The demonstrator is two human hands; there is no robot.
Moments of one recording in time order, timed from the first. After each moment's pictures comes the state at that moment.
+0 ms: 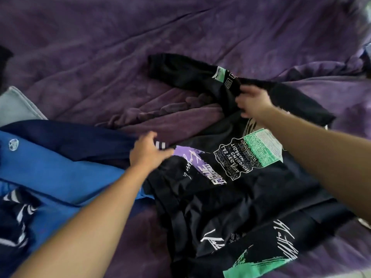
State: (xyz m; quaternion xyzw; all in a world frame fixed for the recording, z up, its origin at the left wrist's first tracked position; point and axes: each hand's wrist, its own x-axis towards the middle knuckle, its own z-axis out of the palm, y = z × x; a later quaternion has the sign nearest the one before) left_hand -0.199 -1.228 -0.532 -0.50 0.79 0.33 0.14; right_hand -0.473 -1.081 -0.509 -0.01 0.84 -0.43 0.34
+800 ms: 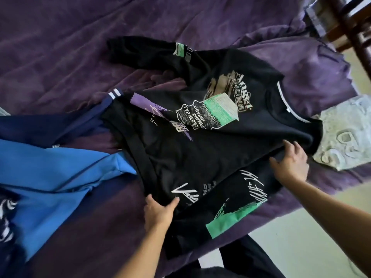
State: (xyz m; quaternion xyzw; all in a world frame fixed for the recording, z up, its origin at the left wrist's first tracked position) left_hand -0.069 -1.009 -0.530 -0.65 0.60 0.40 0.25; right_hand -0.334 -0.771 -0.511 0.04 0.98 -0.06 0.18
